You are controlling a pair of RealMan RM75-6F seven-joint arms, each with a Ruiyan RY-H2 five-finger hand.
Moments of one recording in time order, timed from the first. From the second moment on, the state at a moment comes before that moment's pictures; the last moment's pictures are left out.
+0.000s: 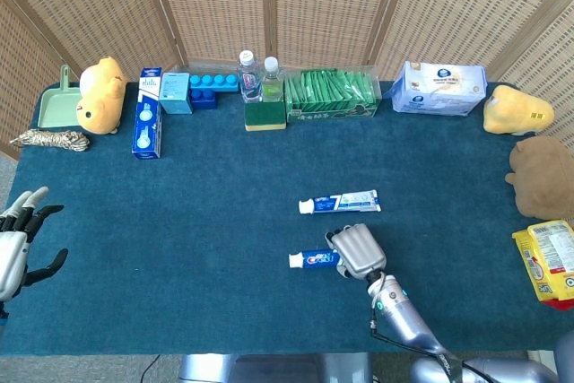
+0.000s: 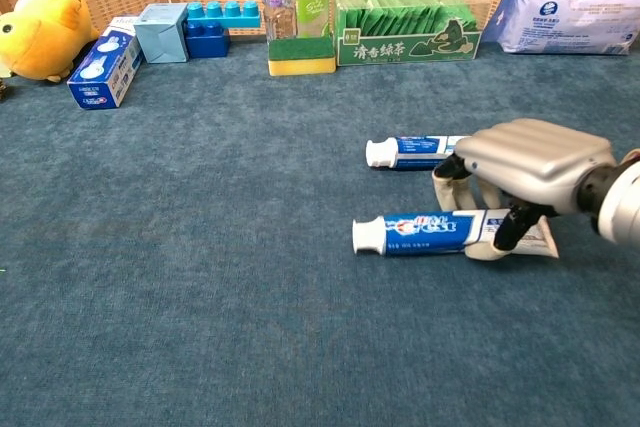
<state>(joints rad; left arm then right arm) -0.11 -0.99 -0.05 -1.86 1.44 1.44 0.05 0.58 -1.56 0.09 -1.71 -1.11 1.05 -0.73</state>
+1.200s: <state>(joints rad) -0.30 -1.10 -0.07 -1.93 1.46 1.22 0.25 0.51 -1.25 0.12 -1.84 -1.29 0.89 0.24</state>
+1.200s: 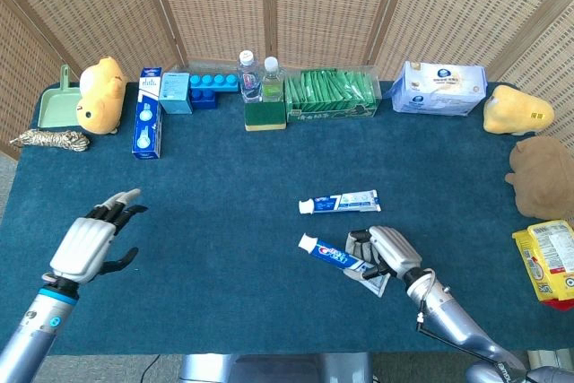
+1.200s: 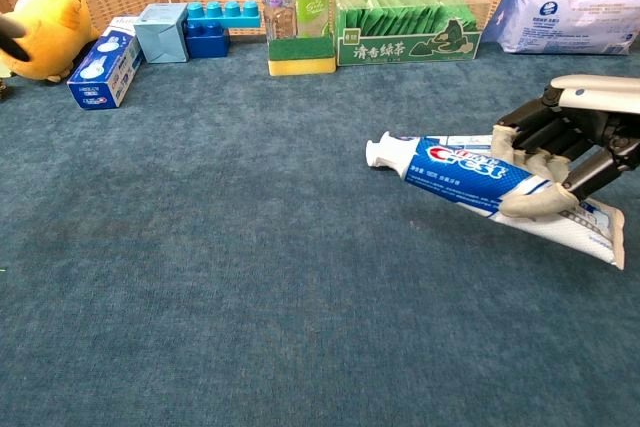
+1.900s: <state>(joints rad) -0.42 -1.19 -0.11 -1.96 1.36 1.11 0.30 0.55 -1.31 0.14 -1.89 -1.24 0.90 0.15</state>
